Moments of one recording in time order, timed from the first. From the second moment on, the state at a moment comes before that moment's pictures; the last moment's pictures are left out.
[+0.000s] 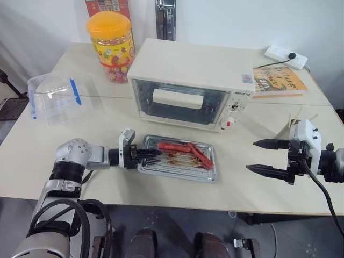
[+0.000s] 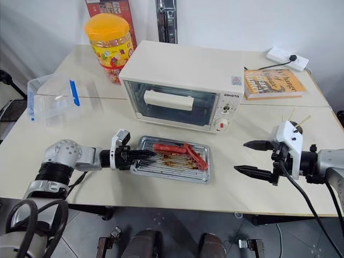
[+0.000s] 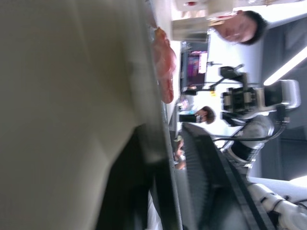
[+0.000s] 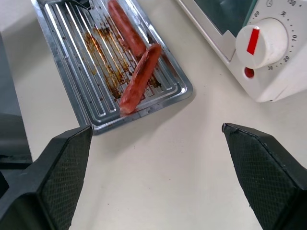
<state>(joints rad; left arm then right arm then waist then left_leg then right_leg) -0.79 0.57 -0.03 0.64 -0.97 1.44 -0.79 -0.12 -1.01 -0.34 -0.31 0.60 0.65 1.14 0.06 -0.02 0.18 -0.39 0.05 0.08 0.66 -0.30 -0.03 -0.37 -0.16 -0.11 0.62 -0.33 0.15</state>
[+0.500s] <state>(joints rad) -0.86 0.86 -0.18 0.63 -0.66 1.23 -1.11 -0.19 -1.01 -0.25 -0.25 0.56 0.58 1.18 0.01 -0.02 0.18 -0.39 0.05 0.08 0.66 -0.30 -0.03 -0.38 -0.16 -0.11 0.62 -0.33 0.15</state>
